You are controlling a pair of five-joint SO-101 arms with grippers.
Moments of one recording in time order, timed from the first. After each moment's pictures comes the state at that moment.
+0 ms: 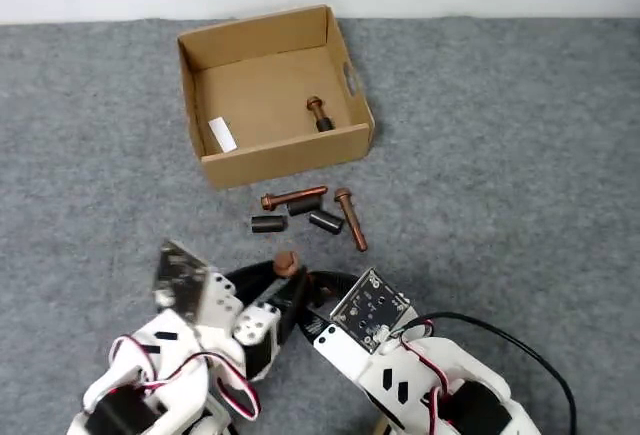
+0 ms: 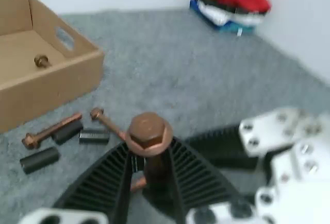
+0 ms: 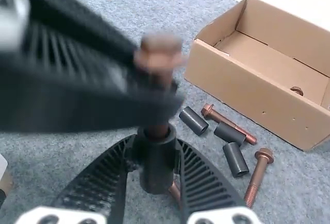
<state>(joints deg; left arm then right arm) 38.2 -99.4 69.6 68.7 23.4 -48.8 -103.5 74.5 62.0 7.3</state>
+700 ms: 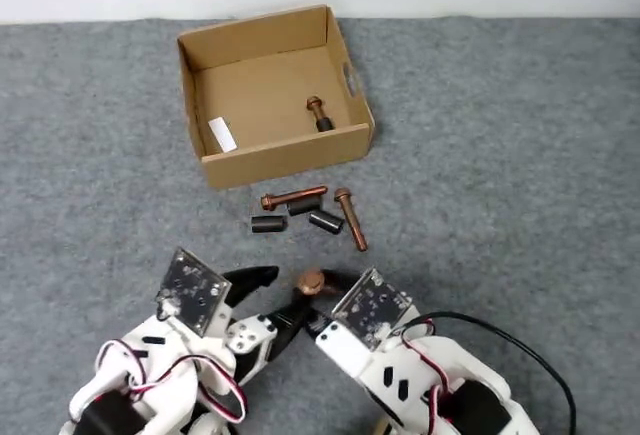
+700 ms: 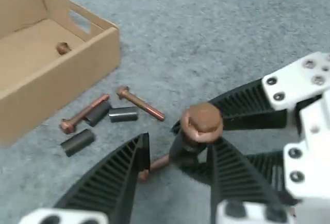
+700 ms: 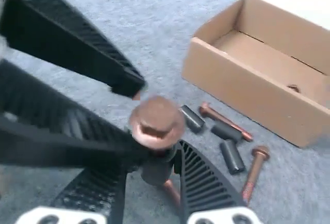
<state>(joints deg) 33.8 -99.2 64.6 76.8 13.2 -46.3 -103.5 75.6 62.0 7.3</state>
